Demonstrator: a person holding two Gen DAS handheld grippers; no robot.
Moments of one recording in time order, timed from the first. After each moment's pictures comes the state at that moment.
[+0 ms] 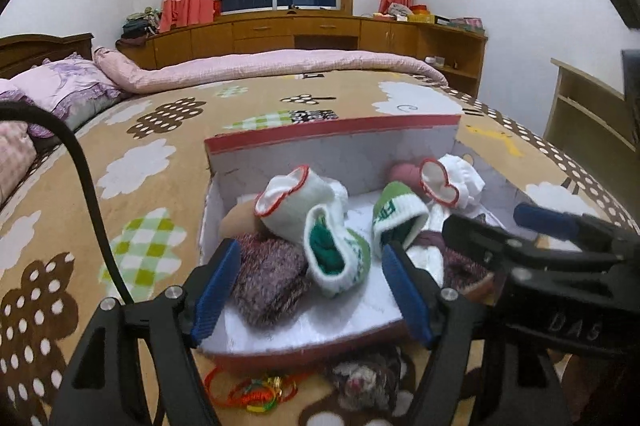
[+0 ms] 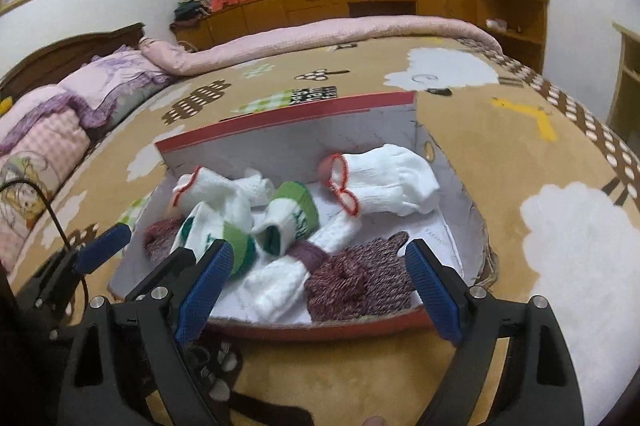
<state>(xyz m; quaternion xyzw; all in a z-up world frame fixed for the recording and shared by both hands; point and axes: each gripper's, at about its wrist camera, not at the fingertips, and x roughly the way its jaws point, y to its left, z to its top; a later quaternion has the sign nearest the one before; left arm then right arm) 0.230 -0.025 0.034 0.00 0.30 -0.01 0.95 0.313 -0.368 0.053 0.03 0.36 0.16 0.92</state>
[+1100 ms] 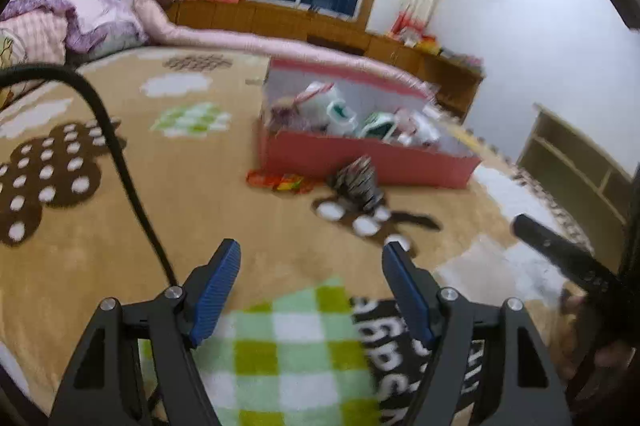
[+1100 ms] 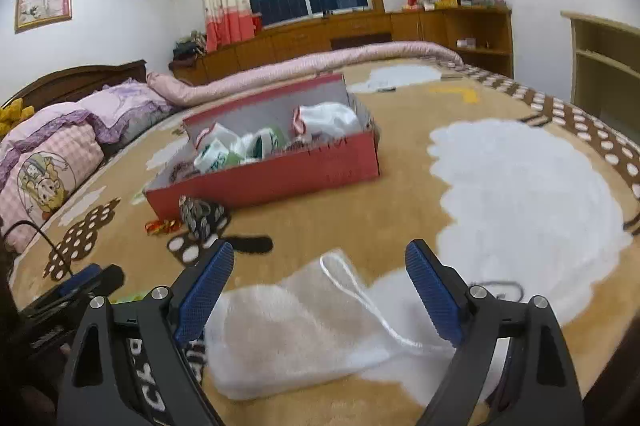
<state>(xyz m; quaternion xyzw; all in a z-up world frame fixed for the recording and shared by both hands) 0.070 0.016 -0.009 -0.12 0.30 -0.03 0.95 0.156 -0.446 0.028 0.07 0.30 0.13 0.94</state>
